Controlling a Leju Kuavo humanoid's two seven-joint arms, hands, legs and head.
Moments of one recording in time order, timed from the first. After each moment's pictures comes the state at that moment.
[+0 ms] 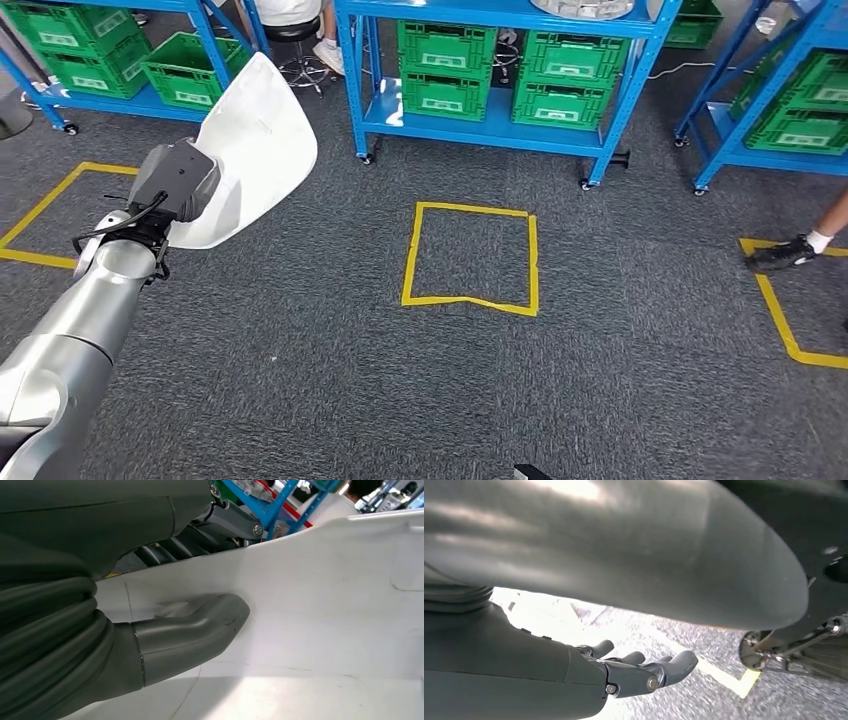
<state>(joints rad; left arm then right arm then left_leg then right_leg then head) -1.06 0.00 -0.32 -0.36 -0.37 -0.01 -0.41 -0.05 0.11 -0.51 -0.18 0.46 0.21 0.38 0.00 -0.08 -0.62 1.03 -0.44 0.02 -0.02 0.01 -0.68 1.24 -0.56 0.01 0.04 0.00</state>
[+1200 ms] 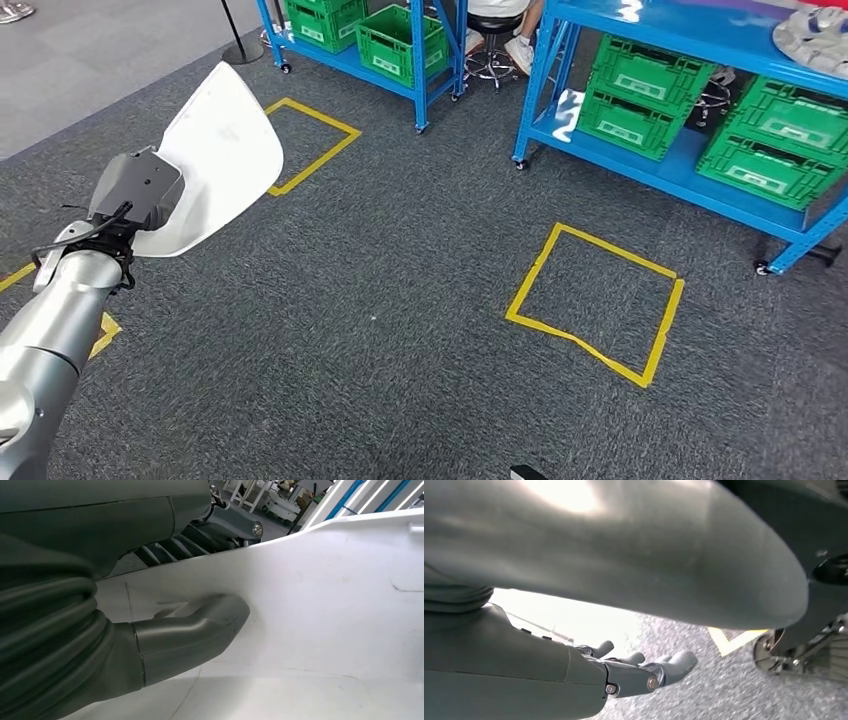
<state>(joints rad) -1.06 0.08 -0.33 -0.35 -0.37 0.01 -0.43 -0.04 0.11 -0.51 -0.18 0.51 0.21 0.36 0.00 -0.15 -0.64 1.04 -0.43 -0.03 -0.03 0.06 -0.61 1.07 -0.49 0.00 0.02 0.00</state>
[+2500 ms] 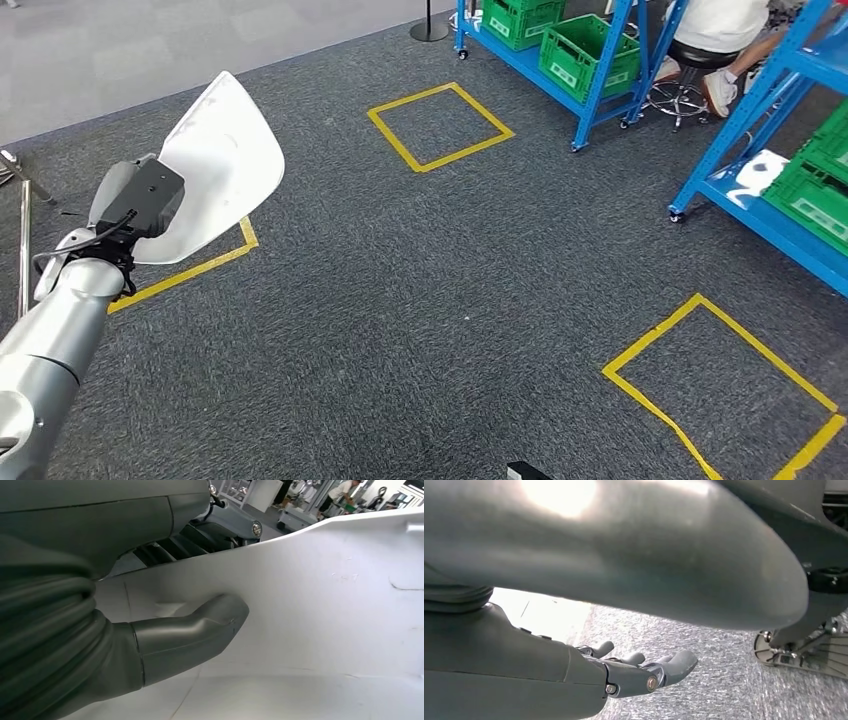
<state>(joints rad) -1.04 0.06 -0.35 -0.35 -0.39 0.04 -0.40 -0.05 0.12 -0.50 -0.18 0.51 0.22 0.36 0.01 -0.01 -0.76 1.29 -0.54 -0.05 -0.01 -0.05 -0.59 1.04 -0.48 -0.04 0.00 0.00</state>
